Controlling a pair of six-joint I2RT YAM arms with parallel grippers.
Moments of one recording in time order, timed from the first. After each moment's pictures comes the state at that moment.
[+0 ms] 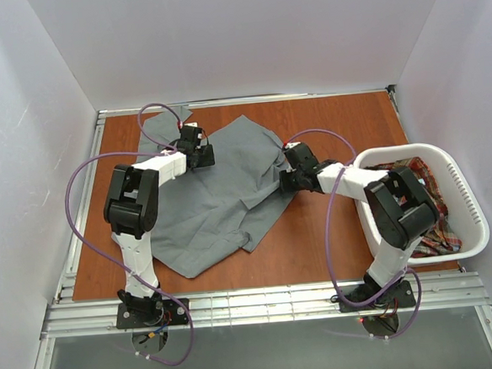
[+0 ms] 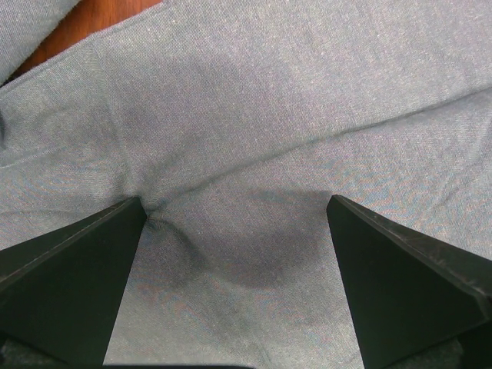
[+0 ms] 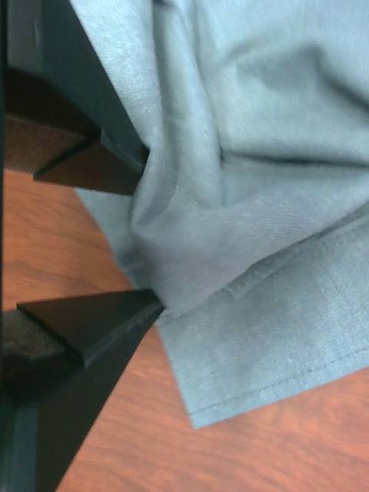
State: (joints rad) left arm -0.32 2.05 1.35 -0.21 -0.21 -0.30; right arm 0.54 1.71 0.98 -0.24 0.05 0.33
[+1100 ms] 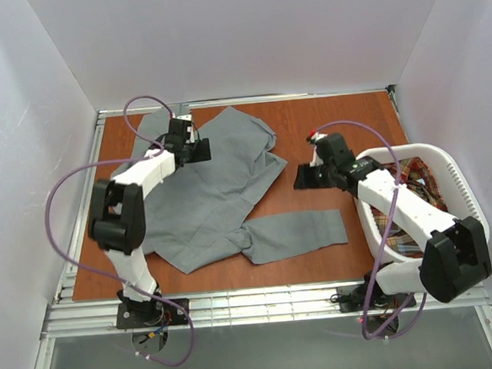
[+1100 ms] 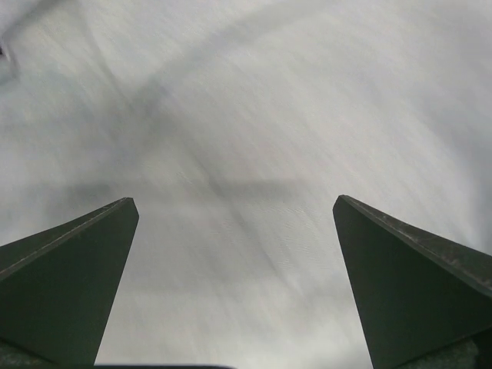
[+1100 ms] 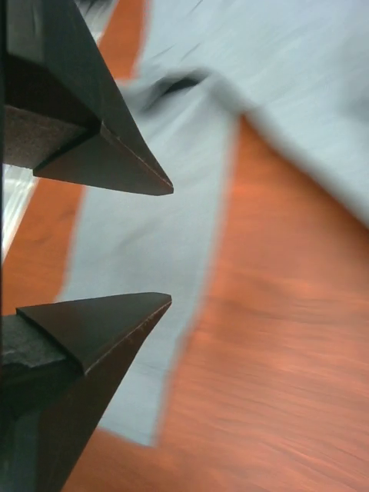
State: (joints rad) left arm -0.26 1.95 1.38 -0.32 -0.11 -0.26; right arm 0.51 1.28 0.95 -0.64 -0.11 0.34
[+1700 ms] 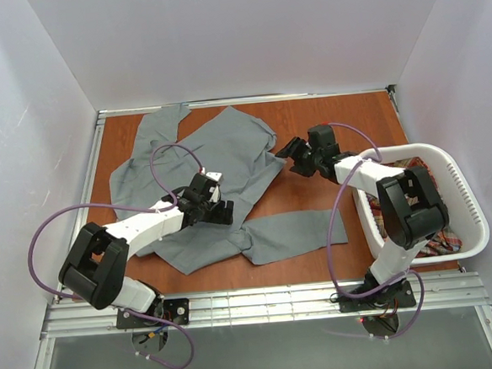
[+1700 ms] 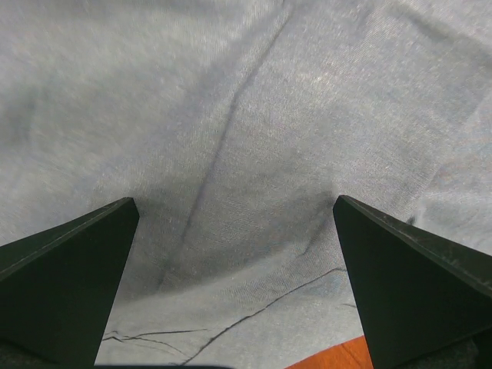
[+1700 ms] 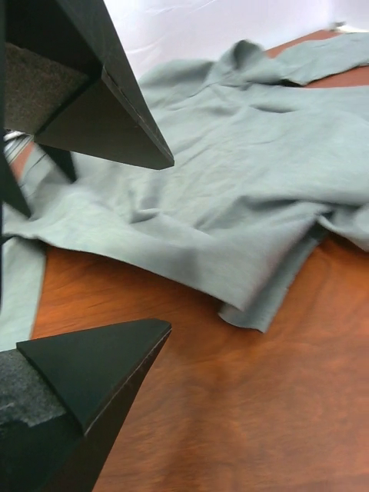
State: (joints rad) left arm -0.61 1.45 0.78 -0.35 -0.03 -0.32; right arm 0.37 1.68 0.99 0.00 -0.22 0.99
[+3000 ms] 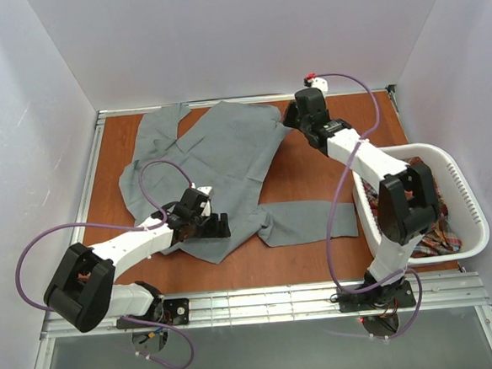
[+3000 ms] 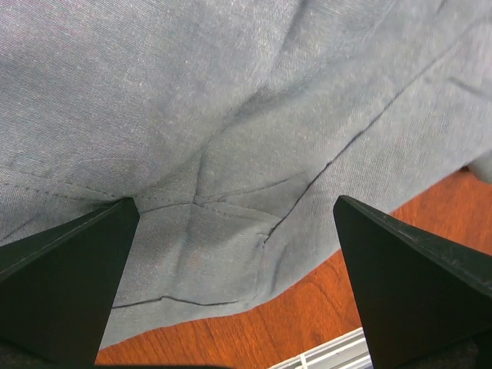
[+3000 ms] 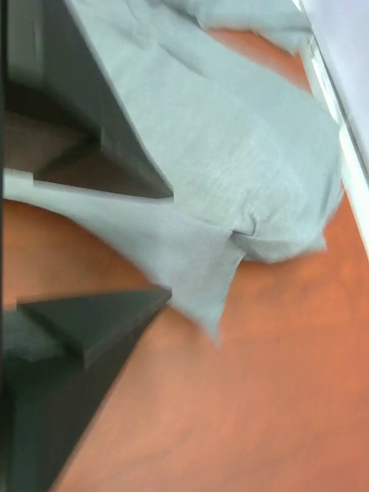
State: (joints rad) left arm -0.61 1.29 0.61 -0.36 0.07 -0.47; right arm 0.44 1.78 1.43 -0.18 0.21 0.54
